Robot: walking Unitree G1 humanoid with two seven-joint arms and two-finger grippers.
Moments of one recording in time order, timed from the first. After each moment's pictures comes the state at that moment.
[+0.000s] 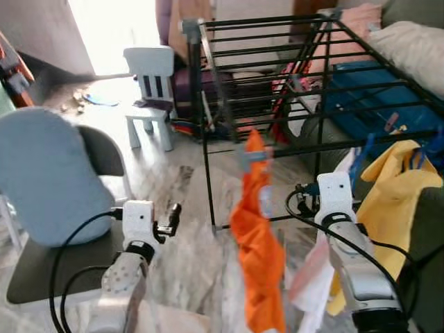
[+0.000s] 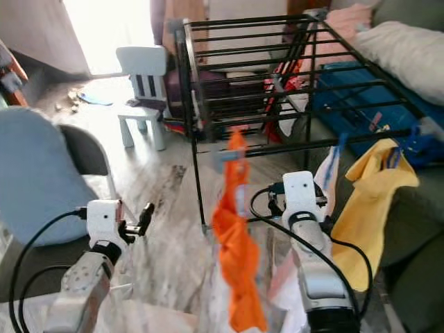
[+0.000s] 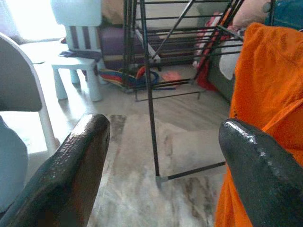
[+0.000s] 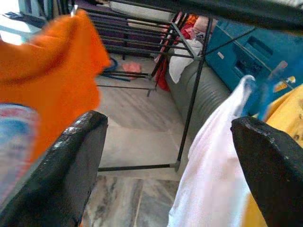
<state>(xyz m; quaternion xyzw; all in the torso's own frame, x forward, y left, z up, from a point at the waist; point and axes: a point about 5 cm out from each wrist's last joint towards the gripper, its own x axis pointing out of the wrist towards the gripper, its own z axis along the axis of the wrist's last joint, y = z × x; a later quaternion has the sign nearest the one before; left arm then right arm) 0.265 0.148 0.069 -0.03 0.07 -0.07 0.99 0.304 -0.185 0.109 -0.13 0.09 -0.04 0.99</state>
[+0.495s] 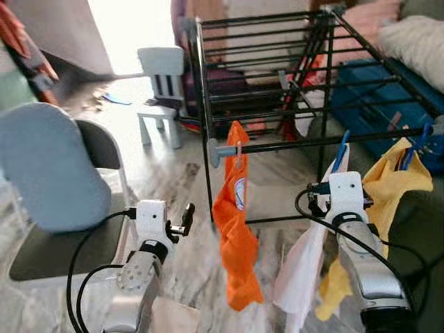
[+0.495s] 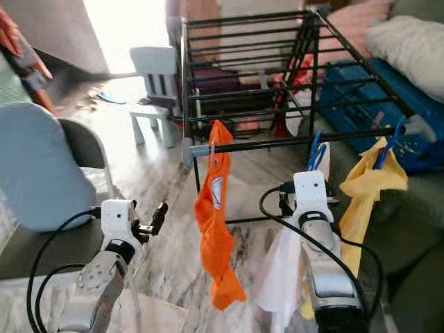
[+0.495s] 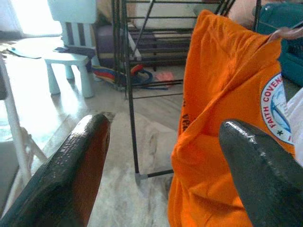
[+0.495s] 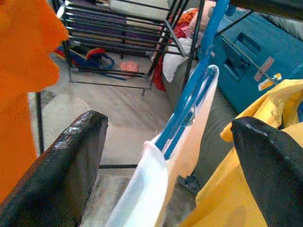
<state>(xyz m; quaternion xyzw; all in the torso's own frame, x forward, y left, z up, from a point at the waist) 0.266 0.136 0.068 -0.05 0.07 -0.09 0.99 0.302 -0.192 0.106 -0.13 0.10 -0.05 0.99</state>
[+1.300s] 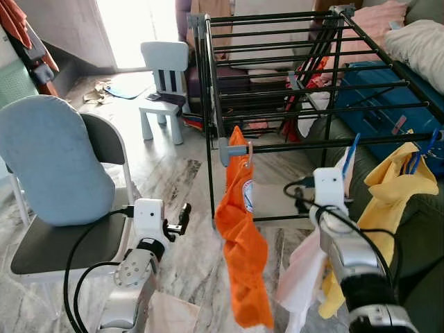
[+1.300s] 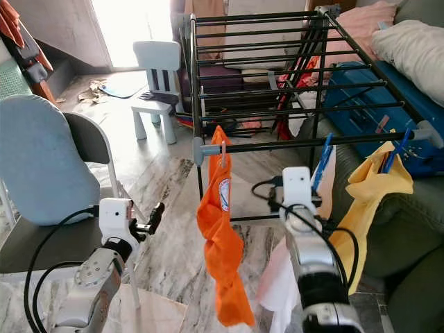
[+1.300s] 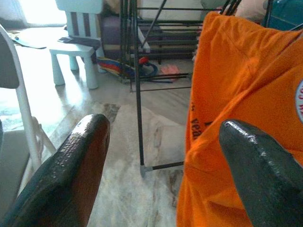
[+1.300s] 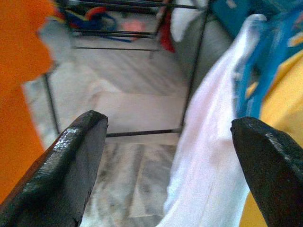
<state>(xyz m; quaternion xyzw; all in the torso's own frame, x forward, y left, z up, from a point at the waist) 0.271 0.138 0.067 -0.04 0.08 -0.09 0.99 0.335 -0.185 0.091 -0.09 0.19 -0.09 0.97</state>
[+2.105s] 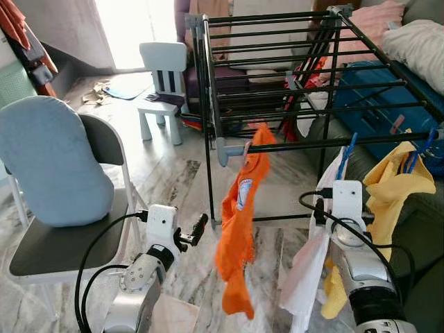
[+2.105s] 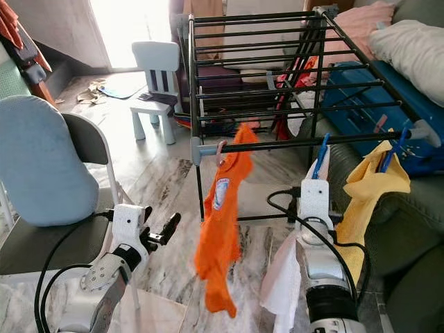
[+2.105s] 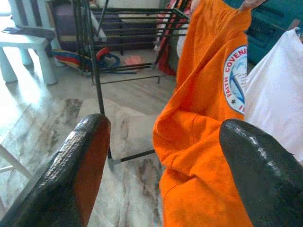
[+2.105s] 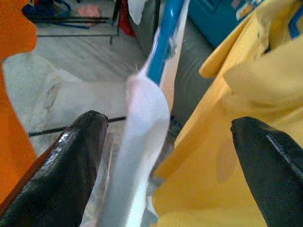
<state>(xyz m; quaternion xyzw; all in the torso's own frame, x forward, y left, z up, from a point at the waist) 0.261 0.123 0.060 -0.05 0.10 -0.18 0.98 0.313 -0.211 0.069 -0.09 0.21 -0.17 0.96</state>
